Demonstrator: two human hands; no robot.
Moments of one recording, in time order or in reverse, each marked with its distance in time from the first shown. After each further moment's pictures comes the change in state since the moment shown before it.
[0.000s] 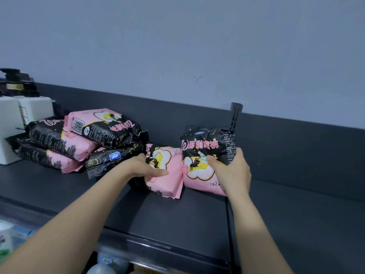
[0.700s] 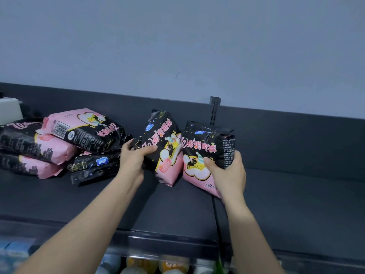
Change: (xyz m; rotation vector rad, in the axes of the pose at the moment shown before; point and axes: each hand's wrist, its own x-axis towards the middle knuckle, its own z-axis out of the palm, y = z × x) left_hand -0.026 0.028 0.040 -1.336 0.175 0.226; right_hand -0.031 0.020 -0.022 0.181 0.147 0.052
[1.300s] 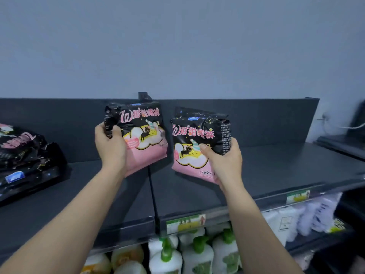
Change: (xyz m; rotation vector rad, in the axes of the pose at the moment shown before) left_hand -0.061 -0.028 0.109 0.255 0.015 0.425; right_hand -0.010 0.015 -0.151 0.126 0.281 -0.007
